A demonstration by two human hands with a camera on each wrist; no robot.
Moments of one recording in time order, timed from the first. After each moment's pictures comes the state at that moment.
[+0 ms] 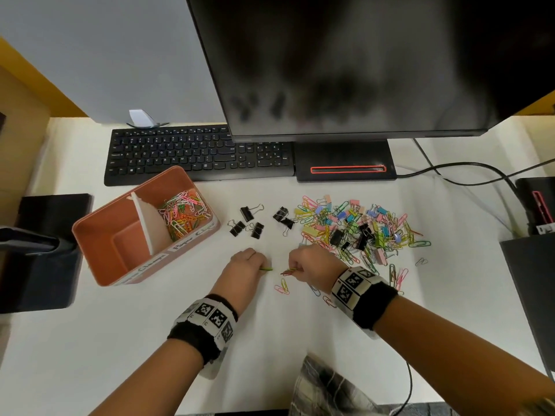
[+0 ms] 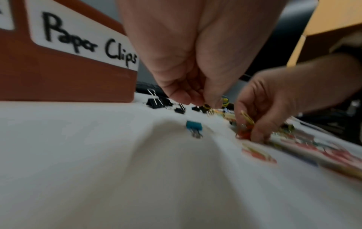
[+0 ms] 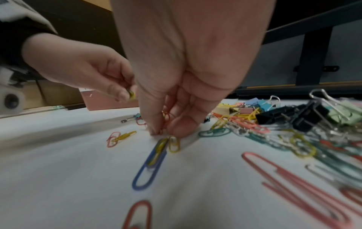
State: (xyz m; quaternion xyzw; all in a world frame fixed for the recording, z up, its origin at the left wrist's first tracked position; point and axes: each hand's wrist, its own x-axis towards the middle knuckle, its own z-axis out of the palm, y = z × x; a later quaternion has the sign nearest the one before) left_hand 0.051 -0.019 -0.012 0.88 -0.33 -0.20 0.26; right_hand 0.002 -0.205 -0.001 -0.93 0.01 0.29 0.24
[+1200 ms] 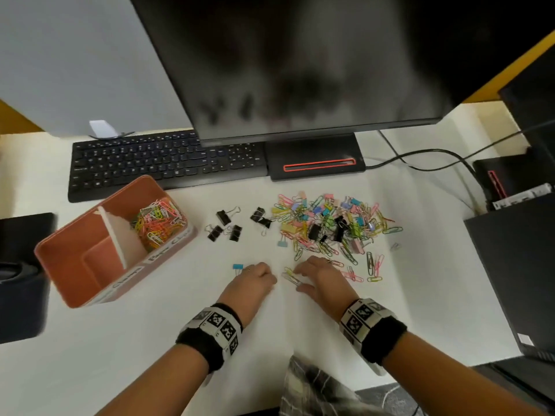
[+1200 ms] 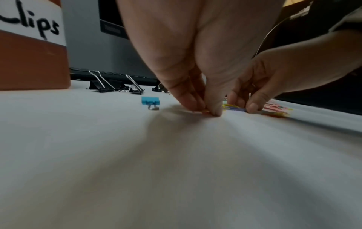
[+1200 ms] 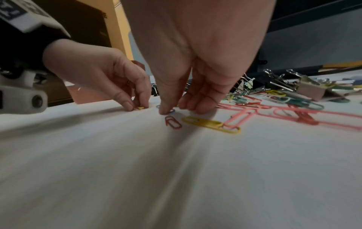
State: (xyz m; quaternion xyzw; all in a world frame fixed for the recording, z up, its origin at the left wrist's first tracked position) left_hand 0.026 -0.041 -0.018 0.82 -0.46 -0.29 0.19; right_hand -0.075 -0.214 -0.014 -0.92 0.16 0.19 0.32
